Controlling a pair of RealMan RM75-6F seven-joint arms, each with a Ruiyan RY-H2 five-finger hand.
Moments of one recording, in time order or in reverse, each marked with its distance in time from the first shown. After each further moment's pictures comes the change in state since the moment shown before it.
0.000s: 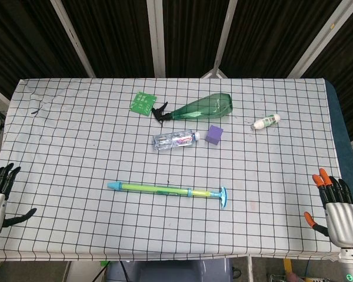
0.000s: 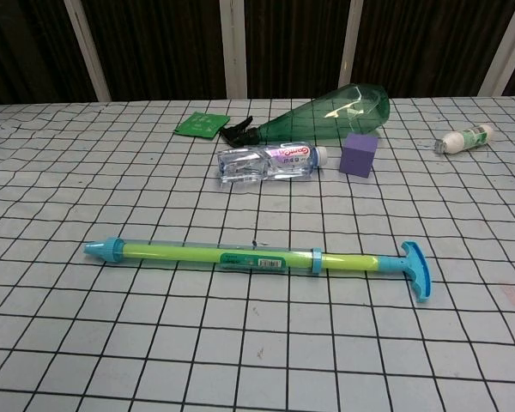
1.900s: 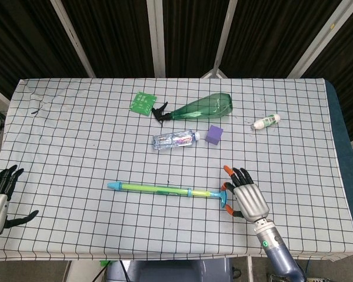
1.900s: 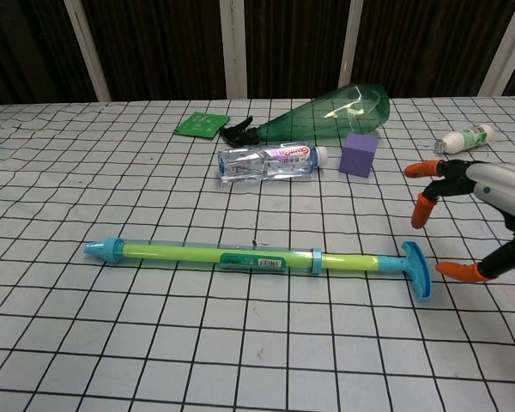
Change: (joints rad) left arm -0.007 0.019 0.010 -0.027 -0.015 -0.037 -0.018; right arm 0.301 -0.340 0.087 -0.110 0.167 -0.400 -0.316
